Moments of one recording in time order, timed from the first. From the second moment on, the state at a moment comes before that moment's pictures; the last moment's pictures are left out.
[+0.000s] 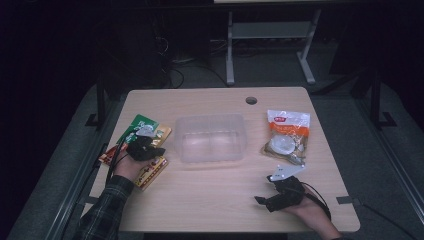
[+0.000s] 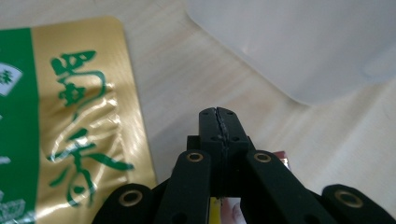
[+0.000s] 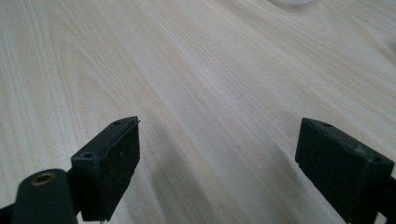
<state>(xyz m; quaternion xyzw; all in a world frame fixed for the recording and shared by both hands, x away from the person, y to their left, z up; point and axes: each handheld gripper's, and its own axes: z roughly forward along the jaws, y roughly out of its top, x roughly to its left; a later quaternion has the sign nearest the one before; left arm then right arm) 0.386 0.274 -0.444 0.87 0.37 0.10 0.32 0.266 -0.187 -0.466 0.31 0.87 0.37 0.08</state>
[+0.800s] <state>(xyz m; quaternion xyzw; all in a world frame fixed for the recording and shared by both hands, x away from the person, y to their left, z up) 0.359 0.325 -0.438 0.84 0.42 0.13 0.32 0.267 -0.185 -0.466 0.32 0.87 0.36 0.08</state>
